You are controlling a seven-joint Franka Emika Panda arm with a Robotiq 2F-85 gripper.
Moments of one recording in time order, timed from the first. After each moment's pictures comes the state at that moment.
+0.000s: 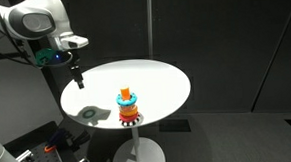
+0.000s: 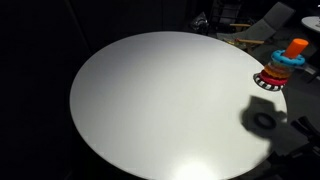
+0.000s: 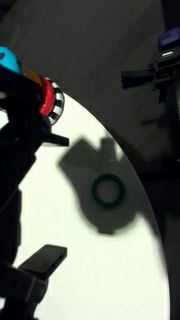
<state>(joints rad) 0.05 -0.55 0.27 -2.80 0.12 2.26 0.37</state>
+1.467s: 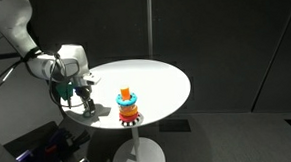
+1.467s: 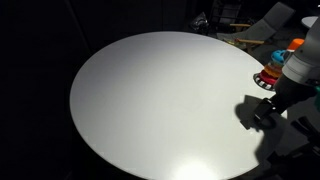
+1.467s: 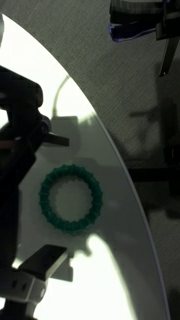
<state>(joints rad) 0.11 0.06 0.20 -2.79 -0.07 2.77 0.46</state>
